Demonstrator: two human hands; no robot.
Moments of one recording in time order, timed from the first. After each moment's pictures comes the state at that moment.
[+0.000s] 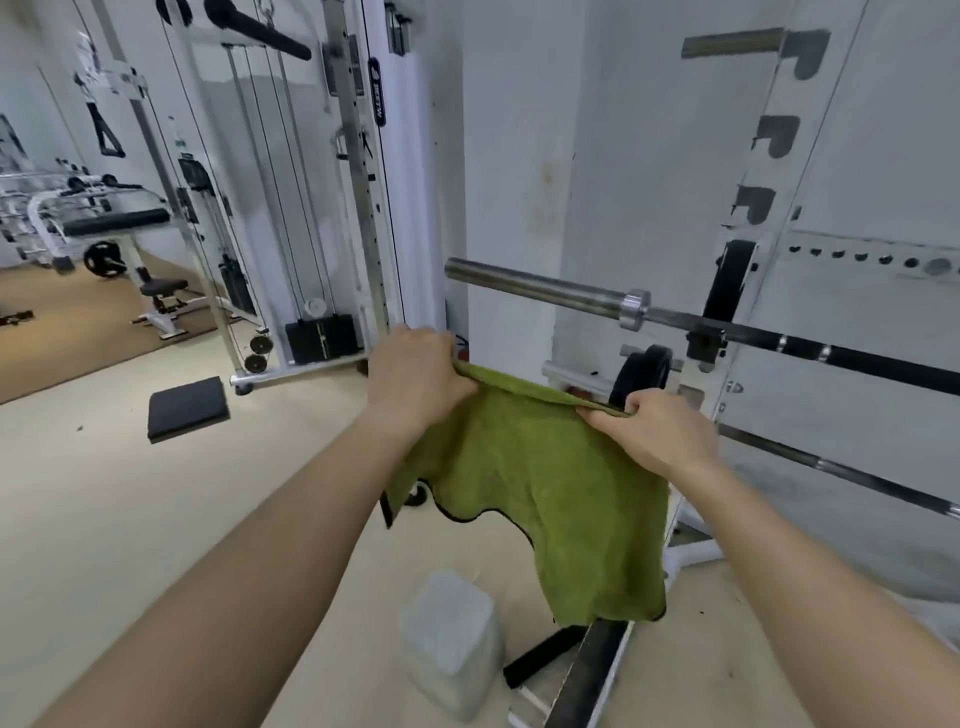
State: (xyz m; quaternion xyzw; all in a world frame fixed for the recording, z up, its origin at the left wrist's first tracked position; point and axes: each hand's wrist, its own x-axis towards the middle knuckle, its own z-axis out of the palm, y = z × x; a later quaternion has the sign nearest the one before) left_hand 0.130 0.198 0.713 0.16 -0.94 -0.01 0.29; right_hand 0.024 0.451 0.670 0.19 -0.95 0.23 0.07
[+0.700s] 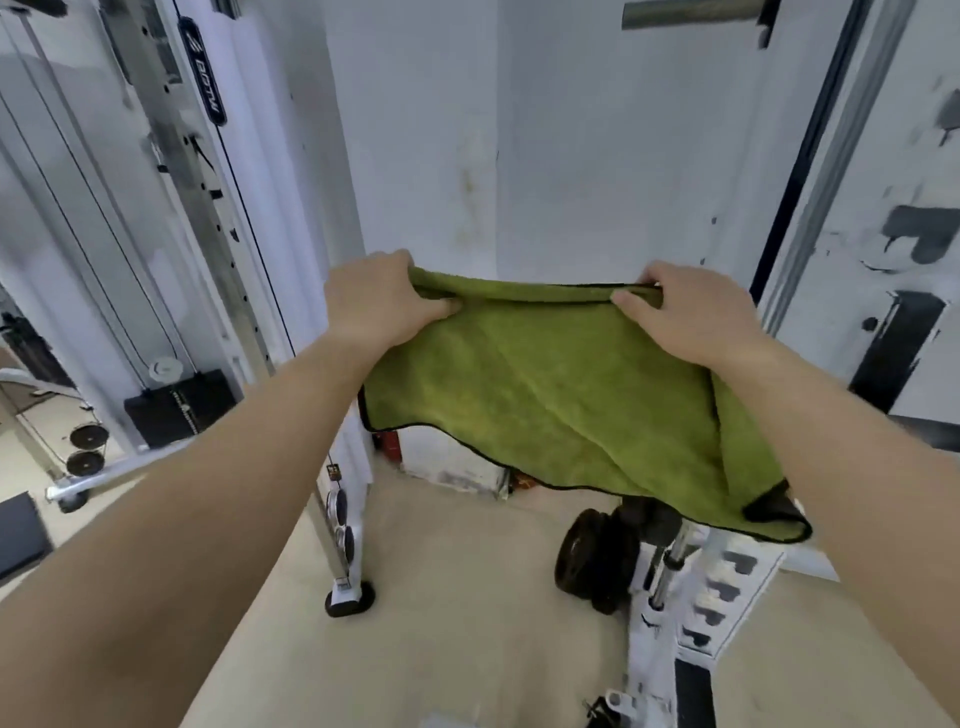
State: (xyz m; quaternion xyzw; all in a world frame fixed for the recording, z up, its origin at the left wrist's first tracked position) left_hand -0.256 -0.046 0.770 0.09 -0.95 -0.06 0.29; right_hand -0.285 0.280 0.765 0.14 -0.96 0.14 0.21
